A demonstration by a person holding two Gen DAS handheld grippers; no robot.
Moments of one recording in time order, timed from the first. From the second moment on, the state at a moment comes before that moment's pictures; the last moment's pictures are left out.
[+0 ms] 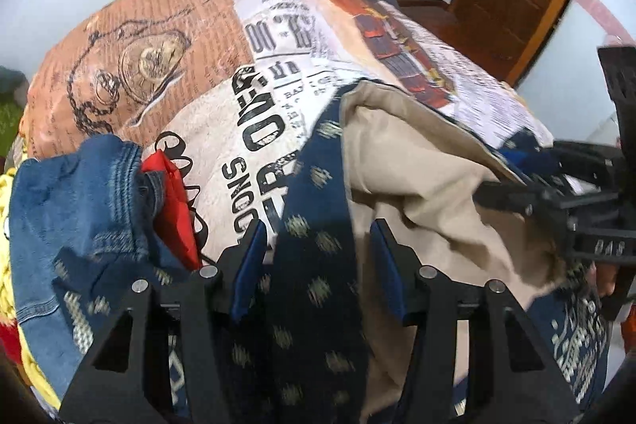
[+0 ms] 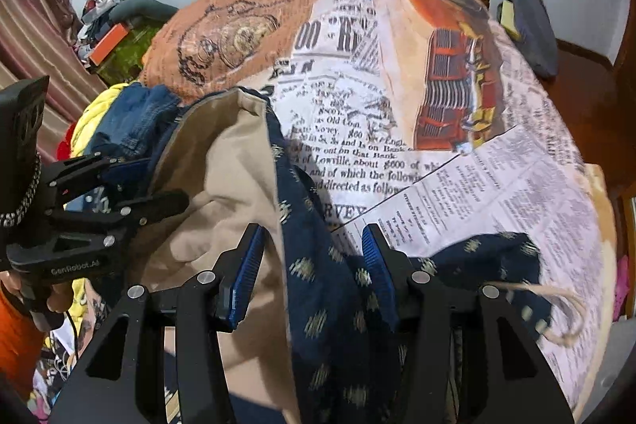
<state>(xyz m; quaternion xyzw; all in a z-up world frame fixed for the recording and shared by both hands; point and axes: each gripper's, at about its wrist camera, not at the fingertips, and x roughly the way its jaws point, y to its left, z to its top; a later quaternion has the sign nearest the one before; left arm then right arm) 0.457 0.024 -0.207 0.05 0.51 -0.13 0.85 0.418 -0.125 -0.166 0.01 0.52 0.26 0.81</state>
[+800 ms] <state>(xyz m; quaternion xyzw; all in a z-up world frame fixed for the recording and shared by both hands) 0.350 0.017 -0.117 0.02 0.43 -0.23 0.87 0.332 -0.145 -0.099 0.03 0.47 0.32 0.82</state>
